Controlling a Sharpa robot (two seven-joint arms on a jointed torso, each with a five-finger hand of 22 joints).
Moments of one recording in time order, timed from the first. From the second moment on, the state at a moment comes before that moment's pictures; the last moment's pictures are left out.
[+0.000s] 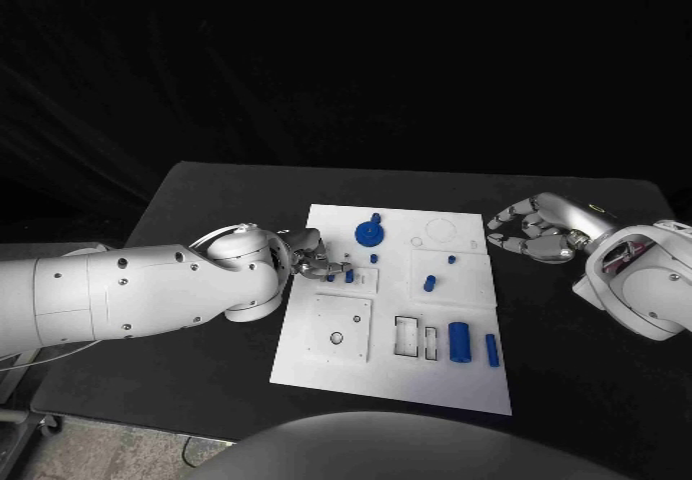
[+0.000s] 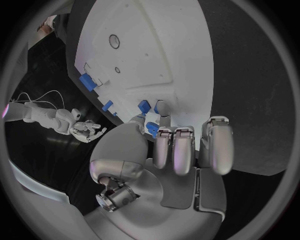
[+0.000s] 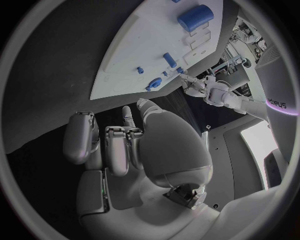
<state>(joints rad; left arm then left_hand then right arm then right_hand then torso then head) 1.16 -0.89 -0.16 1.71 -1.31 -0.22 -0.60 0.92 0.13 -0.05 0.29 0.37 1.08 0.03 0.26 1.31 1.47 -0.03 1.57 1.31 1.47 -0.07 1.57 1.31 0.02 1.47 0.05 1.44 1.31 1.25 -1.03 -0.15 1.65 -1.37 -0.36 -0.14 1.34 -0.01 0.16 0.23 0.39 0.91 0.11 0.15 0.28 1.47 0.00 1.57 1.31 1.47 -0.06 1.51 1.31 0.07 1.43 0.06 1.20 1.31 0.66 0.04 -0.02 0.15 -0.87</state>
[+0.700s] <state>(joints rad) 1.20 -0.90 -0.14 1.71 -1.33 -0.23 -0.62 0.96 0.14 -0.05 0.29 0.48 1.08 0.02 0.28 1.31 1.47 -0.04 1.57 1.31 1.47 -0.07 1.57 1.31 0.02 1.47 0.04 1.44 1.31 1.25 -1.03 -0.15 1.65 -1.37 -0.37 -0.14 1.34 -0.01 0.16 0.23 0.39 0.92 0.10 0.15 0.28 1.47 0.01 1.57 1.31 1.47 -0.06 1.51 1.31 0.07 1.43 0.06 1.20 1.31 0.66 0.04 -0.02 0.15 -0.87</state>
